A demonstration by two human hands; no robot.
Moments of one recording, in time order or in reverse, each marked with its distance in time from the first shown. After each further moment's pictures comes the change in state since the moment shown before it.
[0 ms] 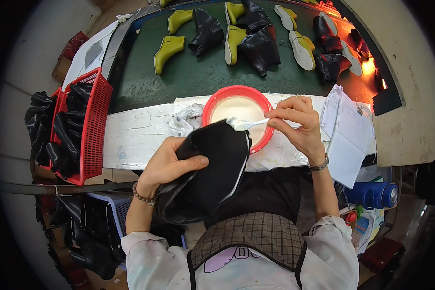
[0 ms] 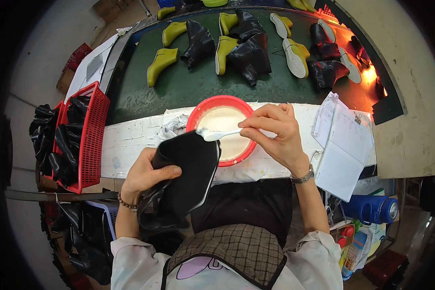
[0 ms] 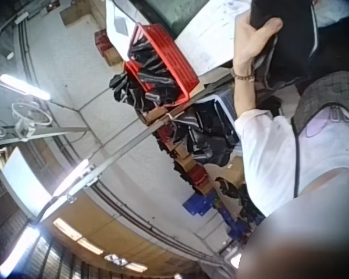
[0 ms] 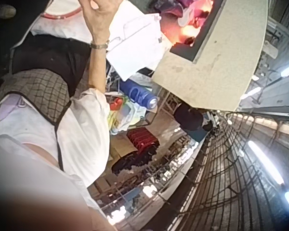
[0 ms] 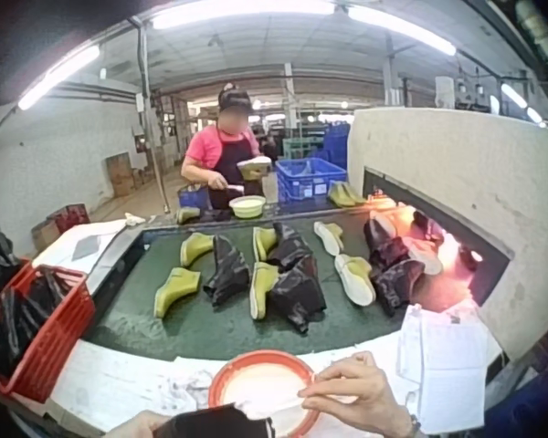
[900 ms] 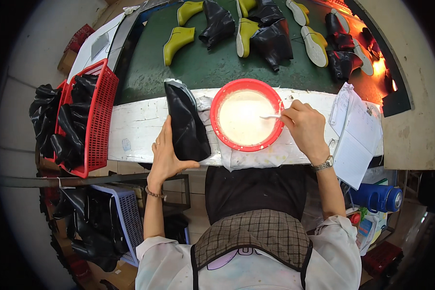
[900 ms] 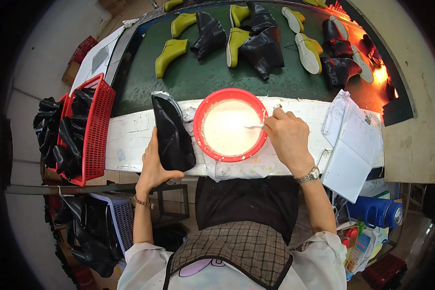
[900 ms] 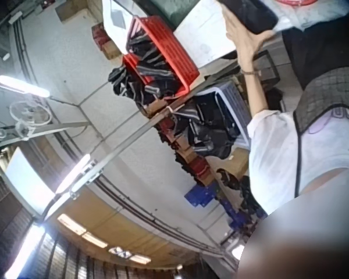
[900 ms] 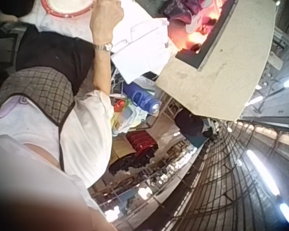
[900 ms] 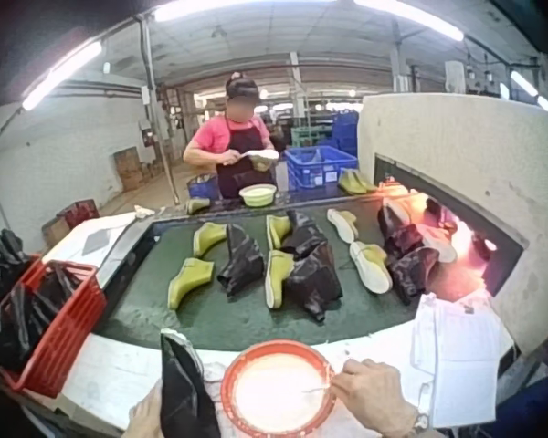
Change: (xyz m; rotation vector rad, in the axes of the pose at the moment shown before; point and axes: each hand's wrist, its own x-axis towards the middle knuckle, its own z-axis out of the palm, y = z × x) left_hand 0.002 -0.115 -0.045 0.987 0.580 0.191; right_hand -0.021 0.018 0.027 -0.575 -0.140 0.110
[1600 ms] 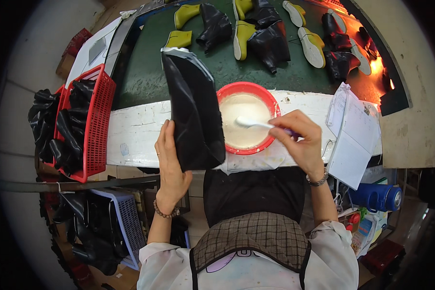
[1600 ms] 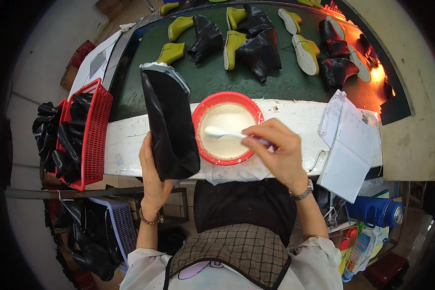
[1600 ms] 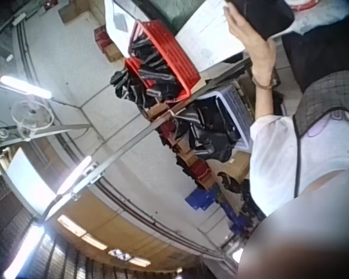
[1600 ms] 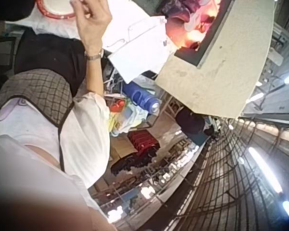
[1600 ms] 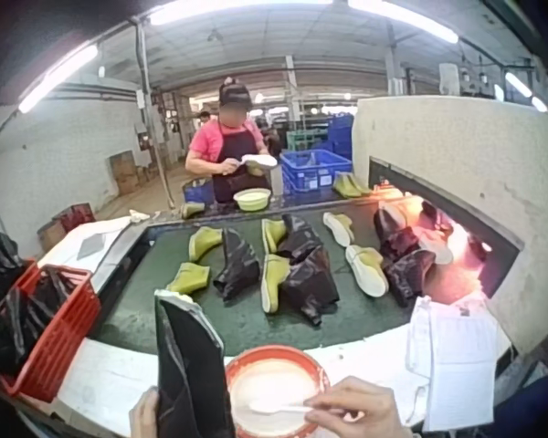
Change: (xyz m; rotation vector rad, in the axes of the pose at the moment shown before) left_hand -0.011 0.077 -0.014 -0.149 0.275 0.213; right_hand -0.013 -0.028 -0.027 0.829 0.091 0.260
